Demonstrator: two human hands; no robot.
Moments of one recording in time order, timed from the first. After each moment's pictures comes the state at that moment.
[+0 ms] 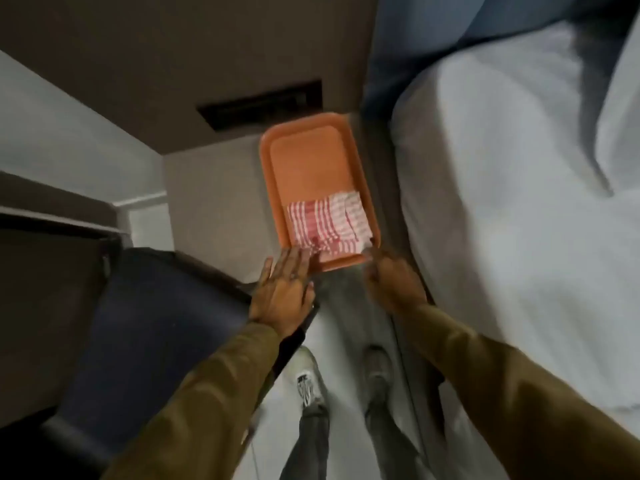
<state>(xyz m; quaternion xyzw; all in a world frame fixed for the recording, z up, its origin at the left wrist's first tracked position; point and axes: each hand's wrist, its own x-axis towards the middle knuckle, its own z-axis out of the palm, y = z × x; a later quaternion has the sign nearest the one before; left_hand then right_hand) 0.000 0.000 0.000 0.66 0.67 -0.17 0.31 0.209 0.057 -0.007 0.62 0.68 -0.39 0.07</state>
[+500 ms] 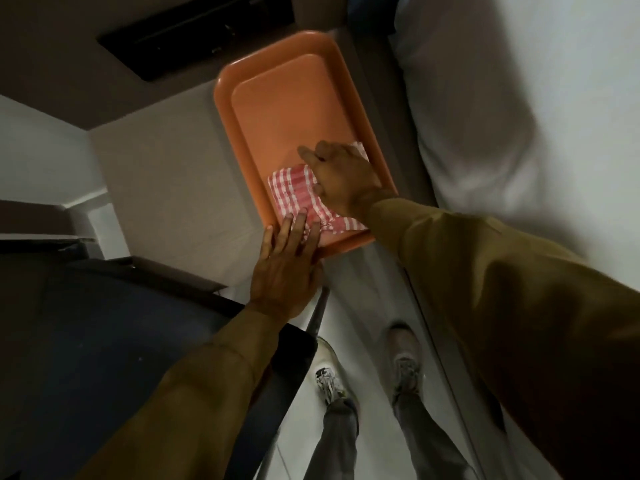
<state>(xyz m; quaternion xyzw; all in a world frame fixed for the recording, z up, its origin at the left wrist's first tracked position) -0.020 0.026 -0.128 0.75 0.59 -0.18 0.24 0.119 0.173 -0.120 0.50 0.82 -0.25 0.09</state>
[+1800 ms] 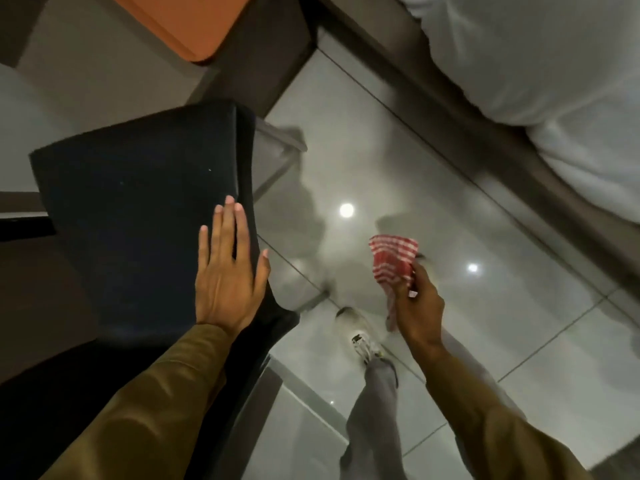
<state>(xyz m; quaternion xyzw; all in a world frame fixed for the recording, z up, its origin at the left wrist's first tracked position) -0.092 -0.354 -0.036 0.83 0.52 -0.19 0.08 0.124 -0.533 -0.118 0.83 0.10 -0.45 -0.31</state>
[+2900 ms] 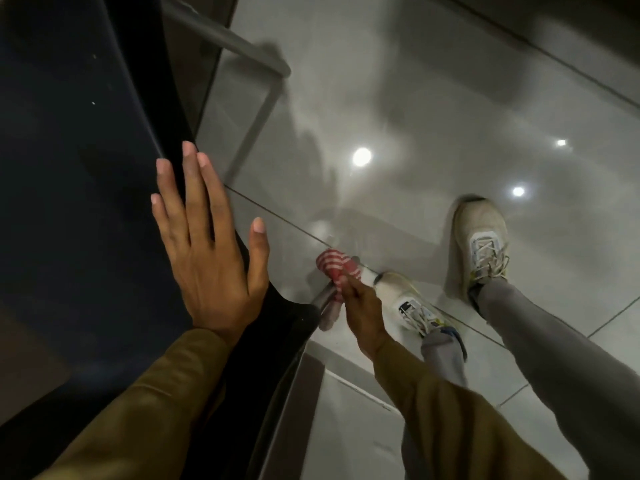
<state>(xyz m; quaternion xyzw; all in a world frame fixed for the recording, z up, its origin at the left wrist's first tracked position) -0.126 -0.358 -0.149 0.88 0.47 0.00 0.01 -0.064 -0.546 -0.270 0.64 -0.18 -0.65 -0.36</state>
